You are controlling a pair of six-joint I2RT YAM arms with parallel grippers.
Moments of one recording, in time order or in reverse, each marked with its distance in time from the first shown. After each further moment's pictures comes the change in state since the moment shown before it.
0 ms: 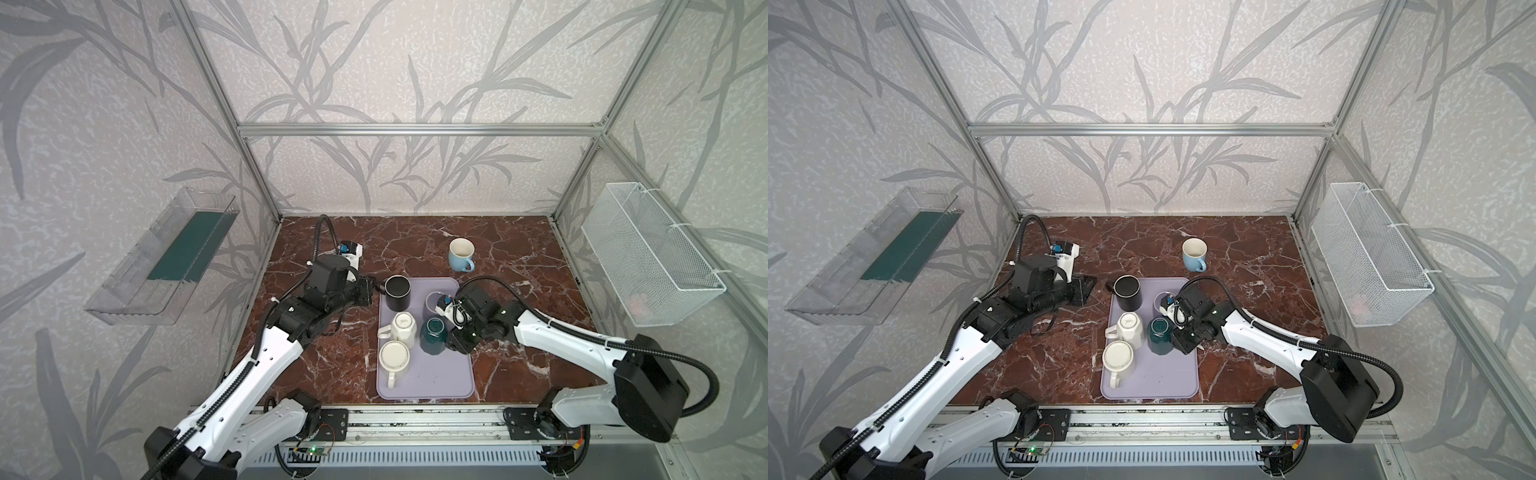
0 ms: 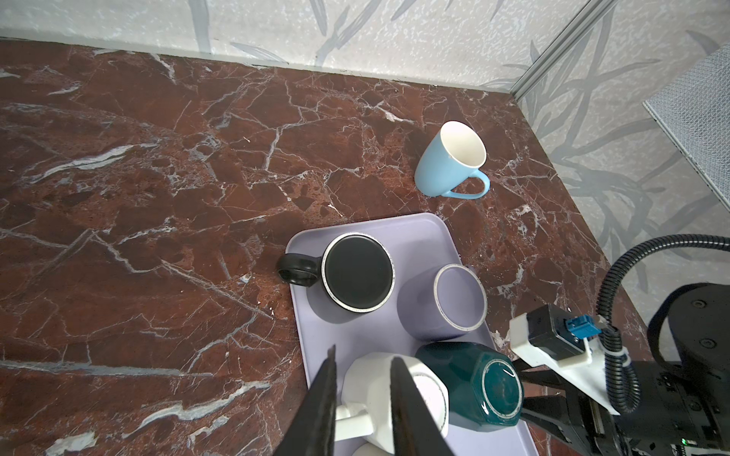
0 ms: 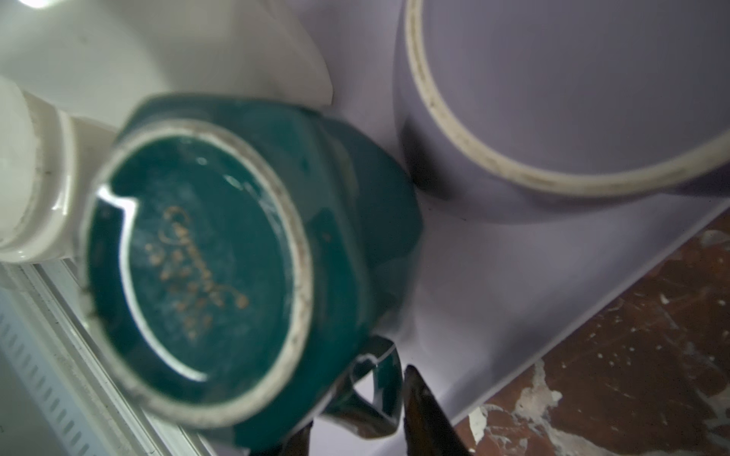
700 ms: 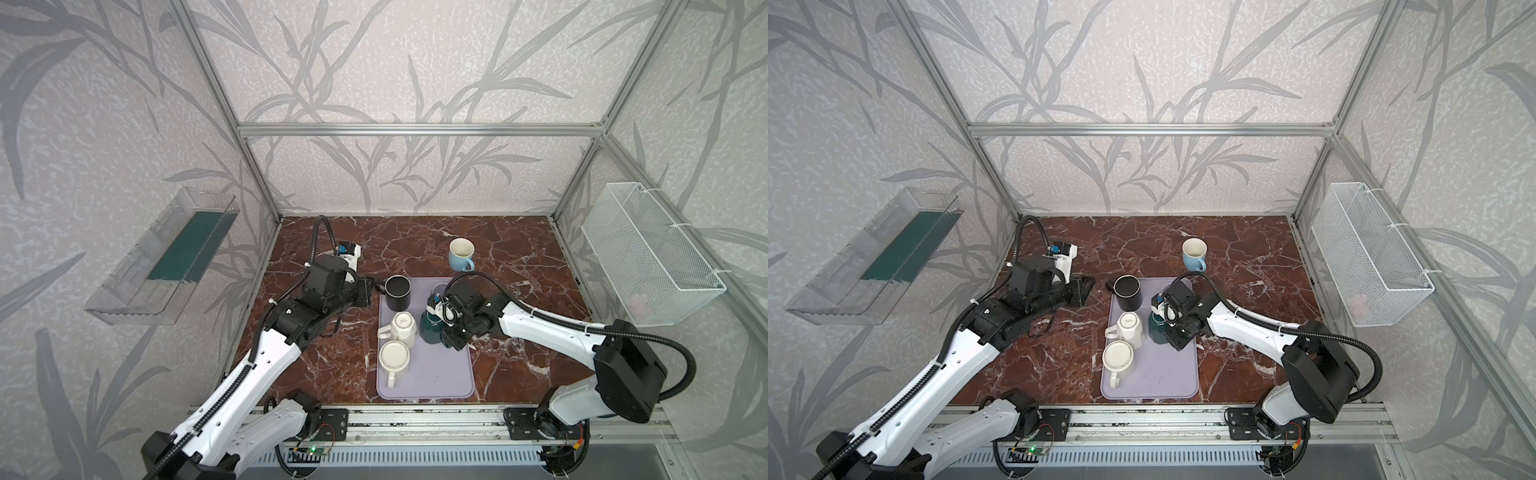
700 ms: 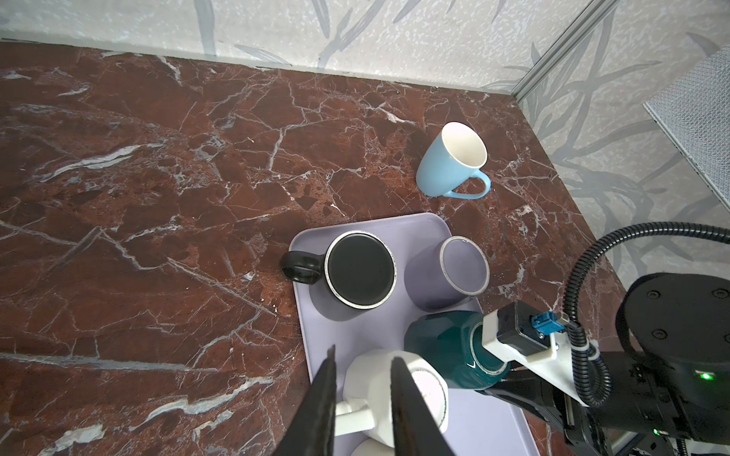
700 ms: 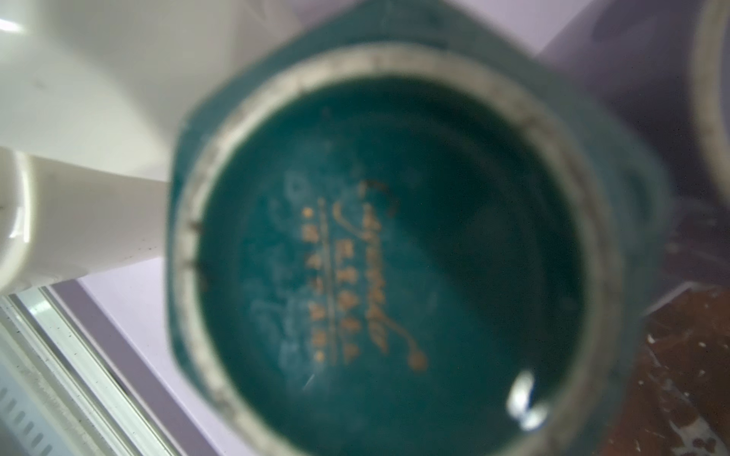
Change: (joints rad) left arm 0.000 -0.018 0.000 -0.015 -0.008 0.000; right arm 0.039 0.114 0.106 -0.055 0.064 -0.025
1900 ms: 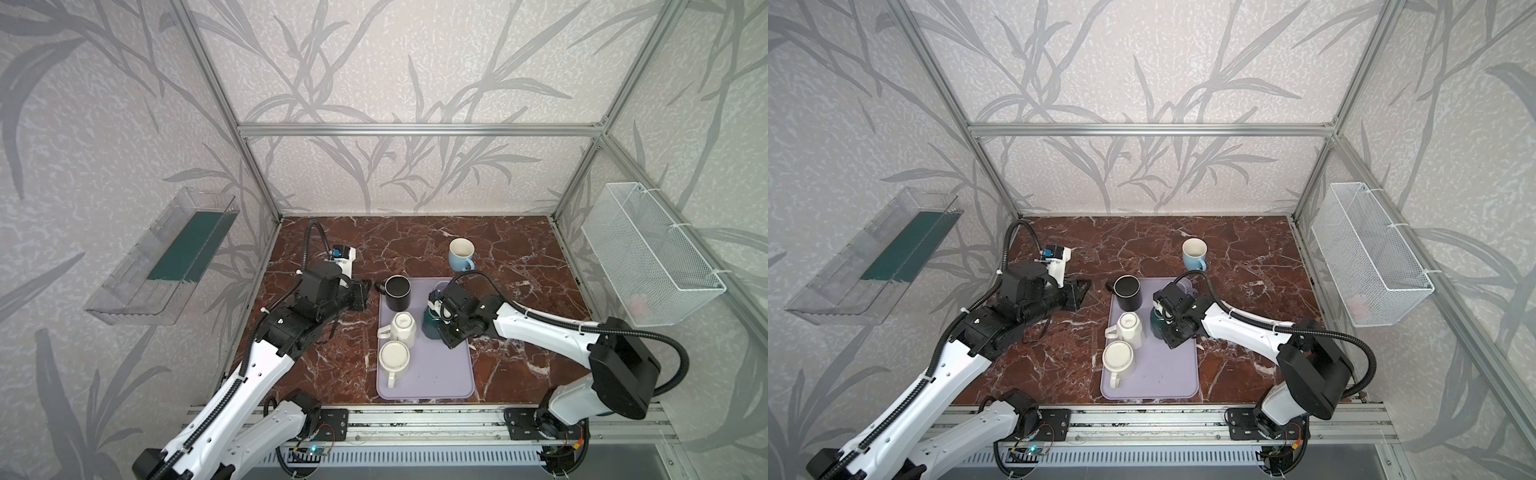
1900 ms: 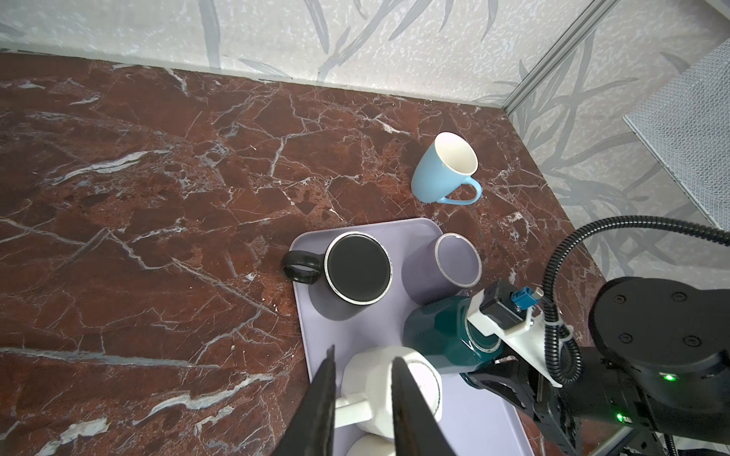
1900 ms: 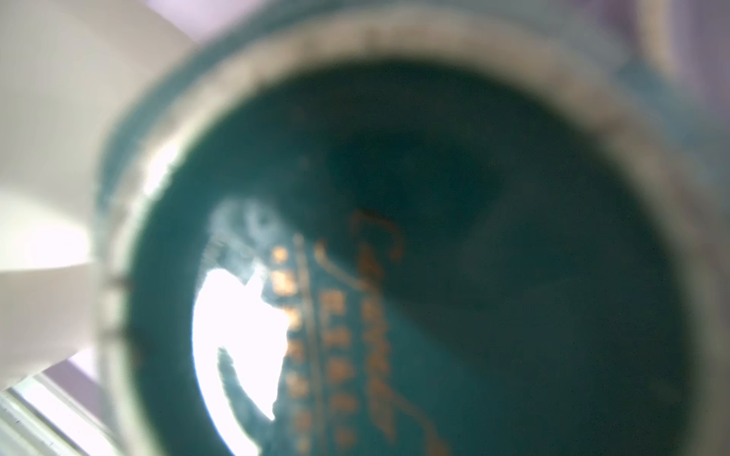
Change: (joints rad) left arm 0.000 -0.079 -0.027 -0.005 -0.004 -0.010; right arm 0.045 -0.002 0.021 0.020 0.085 0.211
